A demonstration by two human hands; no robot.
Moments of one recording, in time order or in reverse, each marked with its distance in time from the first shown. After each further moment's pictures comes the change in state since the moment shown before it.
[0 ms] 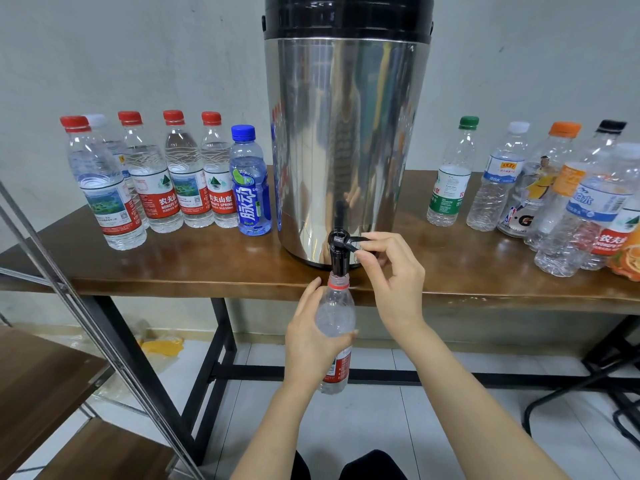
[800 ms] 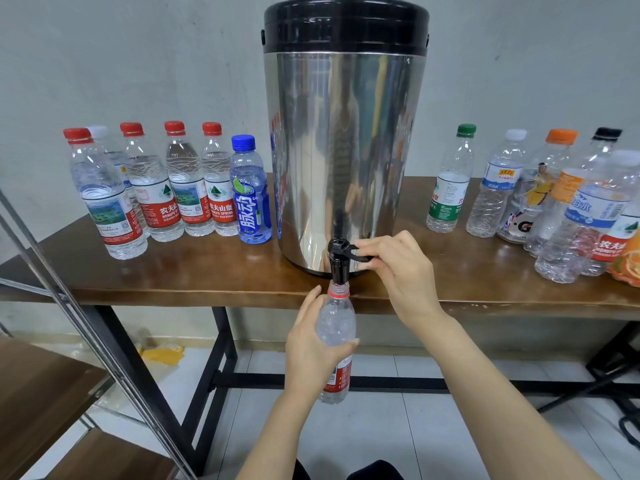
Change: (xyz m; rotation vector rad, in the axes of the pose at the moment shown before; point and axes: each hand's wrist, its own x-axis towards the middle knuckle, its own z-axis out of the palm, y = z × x) left_hand -0.001 0.007 -0.004 -0.007 -0.040 -0.008; right_hand 0.025 -0.004 -0.021 -0.202 -0.181 -0.293
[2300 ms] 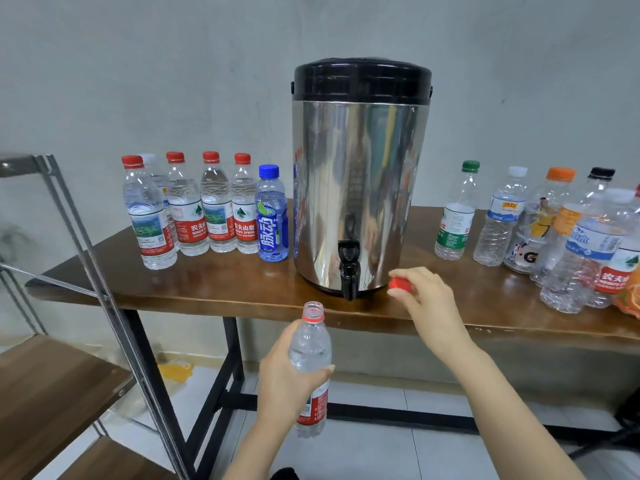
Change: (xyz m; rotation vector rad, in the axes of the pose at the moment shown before) left_hand -0.035 0.000 -0.048 -0.065 0.078 -0.169; right_hand -0.009 -0.001 -0.032 -0.092 -0.280 0.490
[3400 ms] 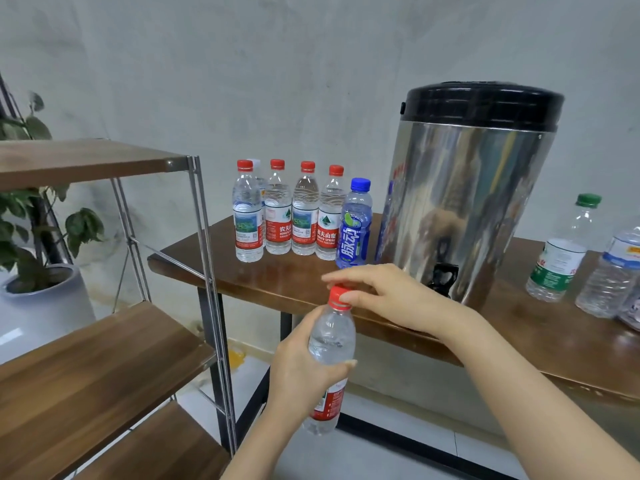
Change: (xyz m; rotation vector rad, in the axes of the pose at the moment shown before) left_hand -0.004 0.014 -0.094 0.079 0.153 0.084; right_hand 0.043 -0.162 0.048 0.132 -0.696 -0.475
